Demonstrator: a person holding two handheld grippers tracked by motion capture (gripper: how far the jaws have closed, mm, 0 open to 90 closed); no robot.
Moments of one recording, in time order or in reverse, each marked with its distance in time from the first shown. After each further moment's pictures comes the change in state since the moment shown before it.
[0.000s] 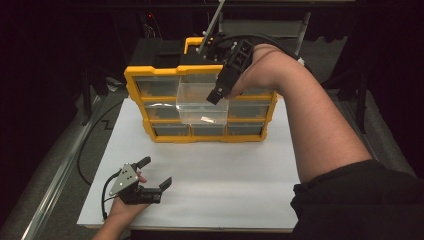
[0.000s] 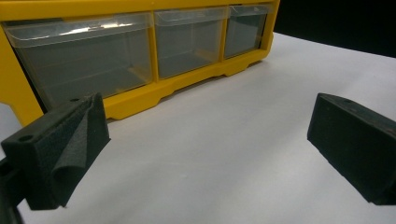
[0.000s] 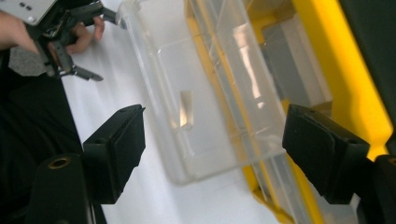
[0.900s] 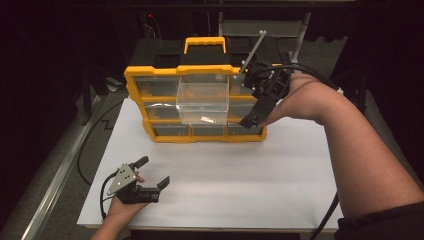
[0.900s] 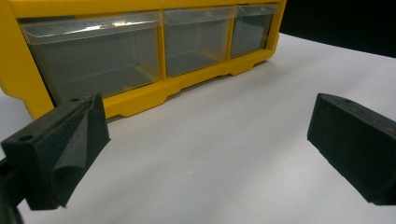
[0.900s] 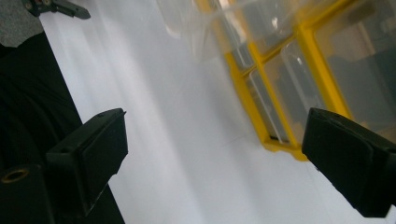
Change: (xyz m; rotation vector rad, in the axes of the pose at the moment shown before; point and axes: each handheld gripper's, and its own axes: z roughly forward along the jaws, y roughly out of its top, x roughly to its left) left arm 0.005 -0.001 -0.003 -0.002 0.011 -0.011; right arm 0.009 -0.079 0.008 0.040 -0.019 0.069
